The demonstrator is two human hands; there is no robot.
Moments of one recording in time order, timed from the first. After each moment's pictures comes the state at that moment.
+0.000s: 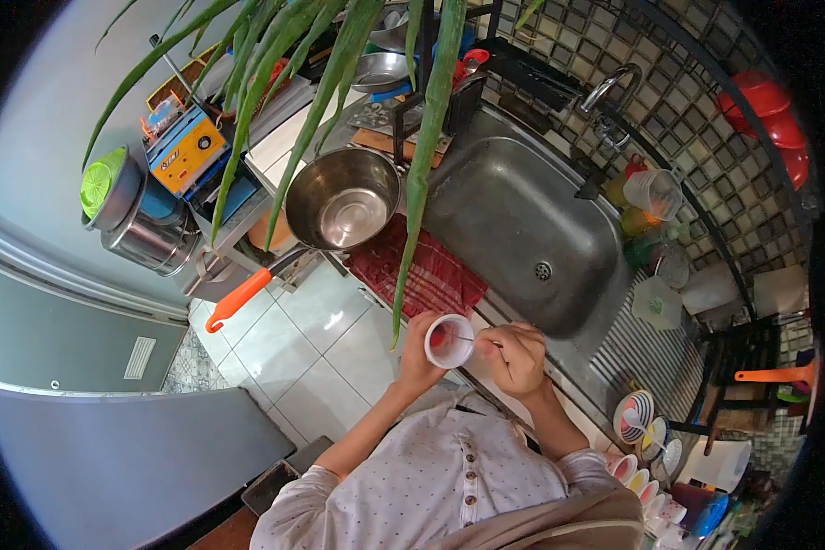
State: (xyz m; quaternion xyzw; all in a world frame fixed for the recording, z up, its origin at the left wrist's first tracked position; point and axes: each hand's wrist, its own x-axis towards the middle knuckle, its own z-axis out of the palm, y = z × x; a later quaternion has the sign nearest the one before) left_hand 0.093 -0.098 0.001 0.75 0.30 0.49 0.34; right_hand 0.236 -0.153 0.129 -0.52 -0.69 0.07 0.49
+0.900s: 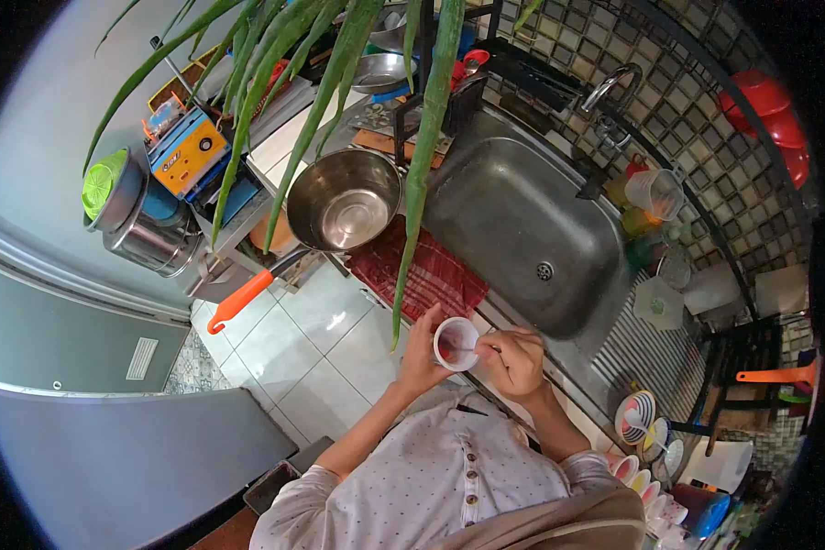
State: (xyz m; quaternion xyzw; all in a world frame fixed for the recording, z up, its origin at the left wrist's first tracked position) left_hand 0.089 -0.098 0.005 0.75 0.32 0.39 0.43; right_hand 0.235 -0.156 0.127 -0.53 -0.70 0.07 0.48
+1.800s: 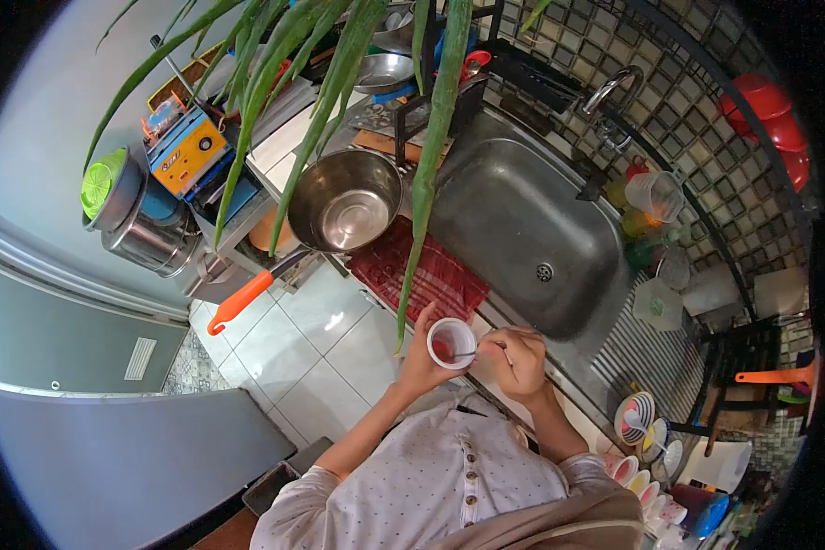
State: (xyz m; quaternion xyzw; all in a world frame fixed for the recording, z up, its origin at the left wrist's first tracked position) left_hand 0.089 -0.100 0.017 0.68 0.32 0.36 0.56; right_hand 0.238 -0.154 0.122 -0.54 -0.69 0.09 0.47
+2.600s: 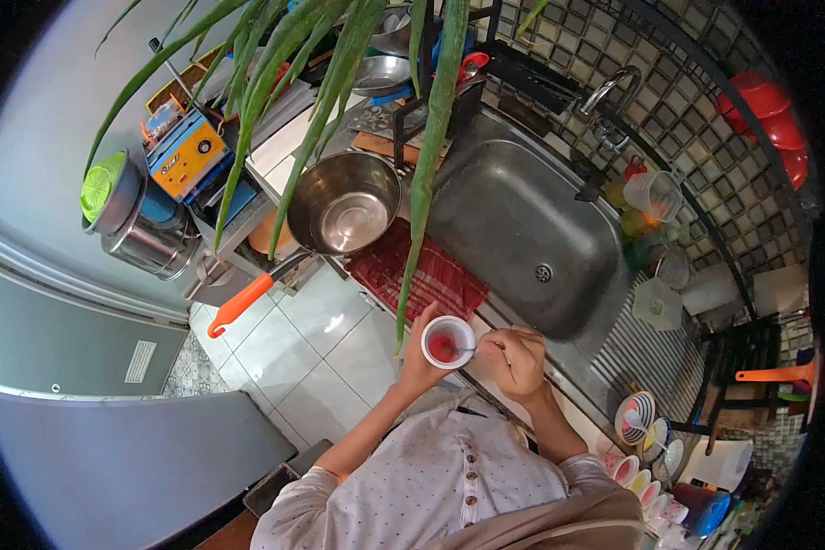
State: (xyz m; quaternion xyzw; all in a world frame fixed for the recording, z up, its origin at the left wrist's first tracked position) left_hand 0.093 -0.095 0.001 0.69 0.32 0.42 0.49; right_hand 0.236 -0.154 0.121 -0.54 -0.69 0.07 0.48
